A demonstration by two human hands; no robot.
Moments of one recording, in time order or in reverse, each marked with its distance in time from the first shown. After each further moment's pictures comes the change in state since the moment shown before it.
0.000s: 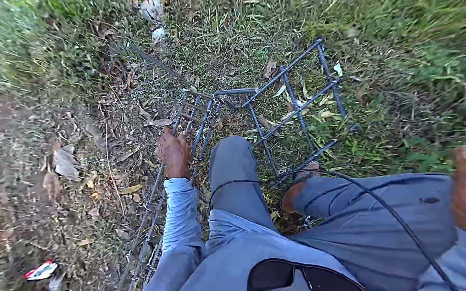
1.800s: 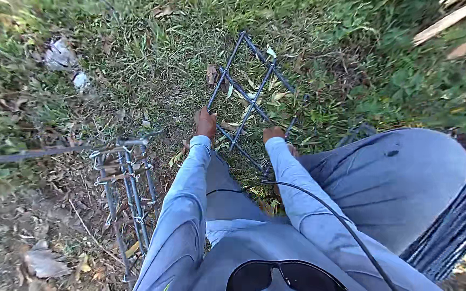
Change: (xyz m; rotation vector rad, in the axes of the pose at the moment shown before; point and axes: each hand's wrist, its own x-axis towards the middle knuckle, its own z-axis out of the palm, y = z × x) left_hand 0.108 0.228 0.223 -0.108 -0.635 0.453; right_hand 0.039 0.020 0.298 0.129 -0.503 1.122
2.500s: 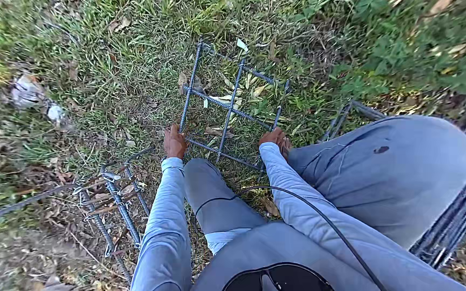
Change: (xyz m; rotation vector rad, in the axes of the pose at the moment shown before) left_hand 0.004 -0.057 -0.020 0.276 -0.031 -0.036; right_hand 0.058 0.060 0.033 -0.057 0.329 0.332
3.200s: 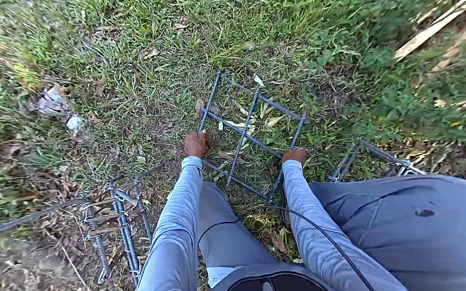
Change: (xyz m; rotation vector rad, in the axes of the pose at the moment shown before) left_hand 0.068 0.062 -0.002 -0.192 0.003 -0.035; right_hand 0.032 -0.037 -0.063 0.178 -0.032 -0.093
